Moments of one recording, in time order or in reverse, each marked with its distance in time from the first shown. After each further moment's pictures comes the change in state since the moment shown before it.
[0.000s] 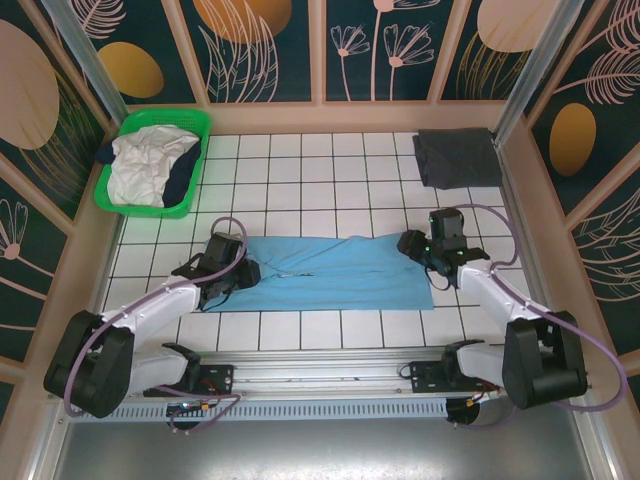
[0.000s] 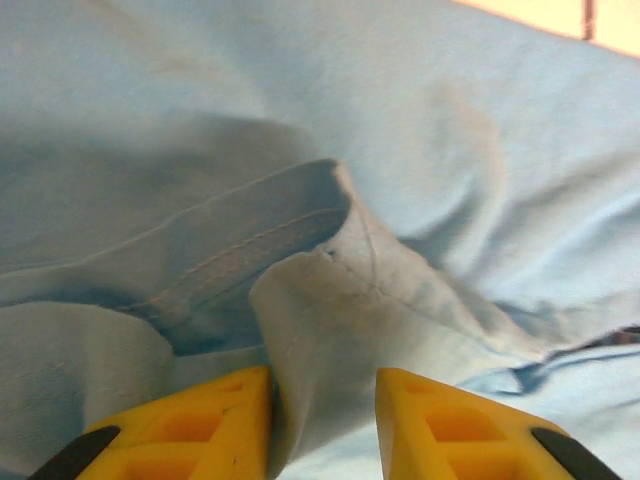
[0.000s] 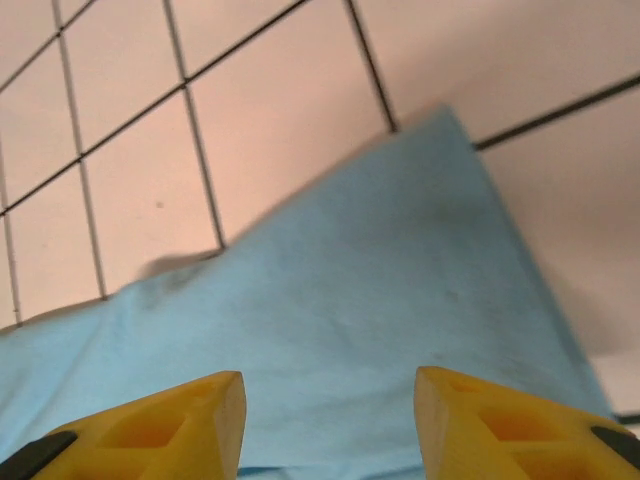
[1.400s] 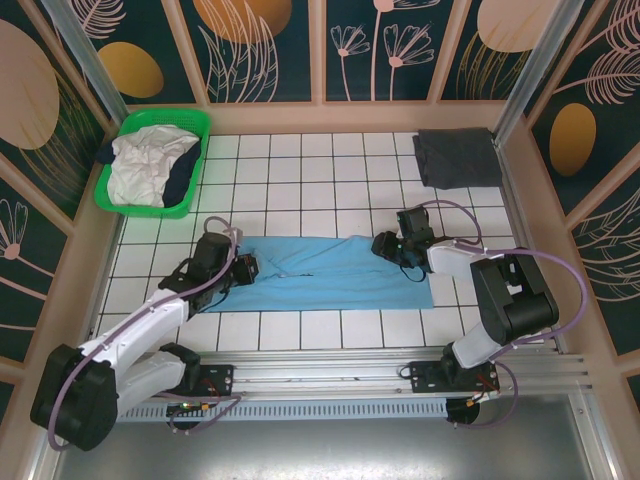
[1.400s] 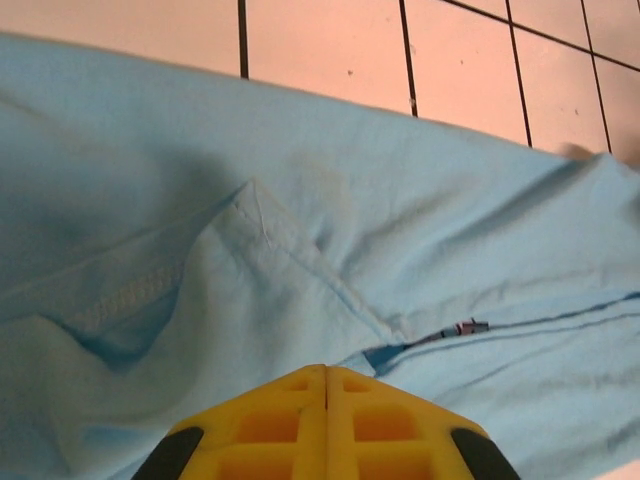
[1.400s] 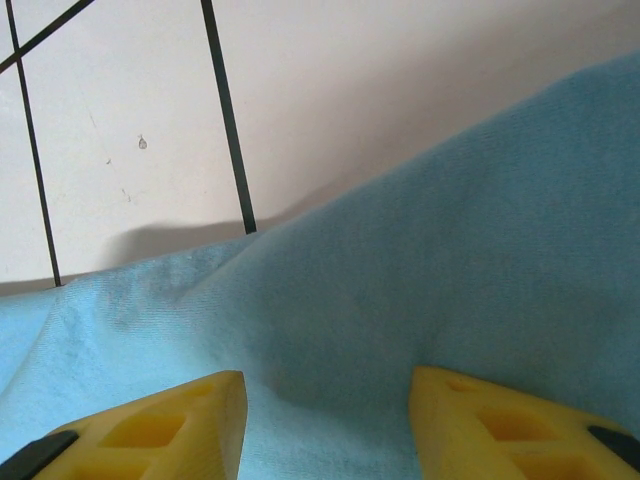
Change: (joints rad) left arm 0.000 -0.176 -0.034 0.034 0.080 -0.006; right arm 0.117 0.340 0.066 0.171 -0.013 0.022
